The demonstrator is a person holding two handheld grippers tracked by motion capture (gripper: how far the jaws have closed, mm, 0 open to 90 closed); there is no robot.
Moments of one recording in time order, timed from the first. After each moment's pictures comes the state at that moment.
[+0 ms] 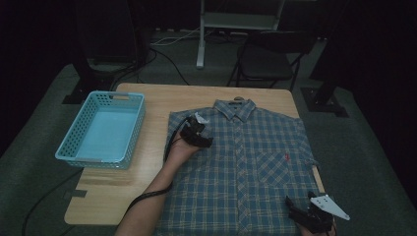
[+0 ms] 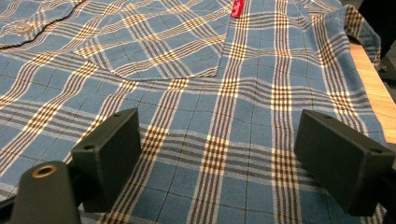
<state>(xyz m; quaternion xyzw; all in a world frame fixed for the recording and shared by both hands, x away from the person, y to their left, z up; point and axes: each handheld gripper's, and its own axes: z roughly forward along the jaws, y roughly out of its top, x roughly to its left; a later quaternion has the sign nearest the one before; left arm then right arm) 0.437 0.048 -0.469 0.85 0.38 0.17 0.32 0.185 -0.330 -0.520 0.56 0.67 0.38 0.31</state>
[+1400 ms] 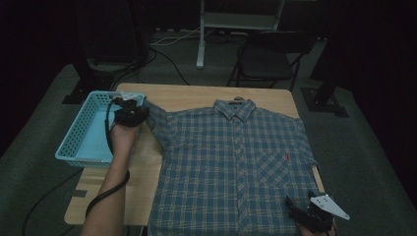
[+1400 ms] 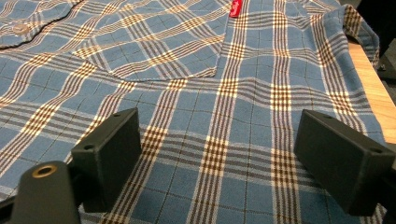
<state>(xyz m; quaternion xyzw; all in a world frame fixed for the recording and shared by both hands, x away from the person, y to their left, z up) 0.414 0.236 -0.379 0.69 0.56 0.28 0.36 0.186 -0.330 -0.520 0.56 0.67 0.38 0.31</state>
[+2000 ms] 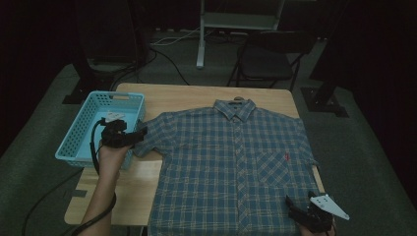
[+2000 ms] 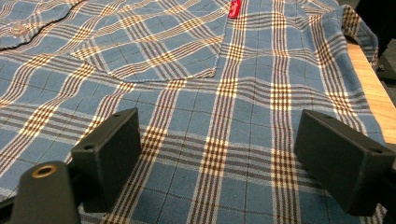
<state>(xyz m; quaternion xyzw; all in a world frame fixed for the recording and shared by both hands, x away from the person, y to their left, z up) 0.354 0.248 -0.403 0.69 0.55 0.24 0.41 0.186 -0.330 -0.521 0.56 0.67 0.38 0.31</state>
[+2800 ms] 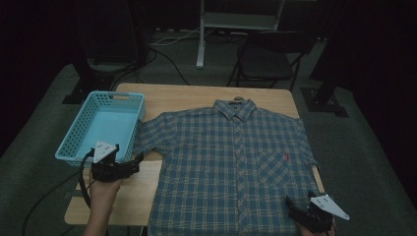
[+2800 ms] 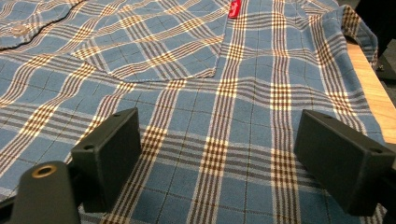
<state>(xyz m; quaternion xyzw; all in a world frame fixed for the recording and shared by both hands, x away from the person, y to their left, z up) 0.263 0.244 -0.419 0.68 0.52 0.29 0.43 0.186 -0.330 -0.521 0.56 0.67 0.38 0.31</state>
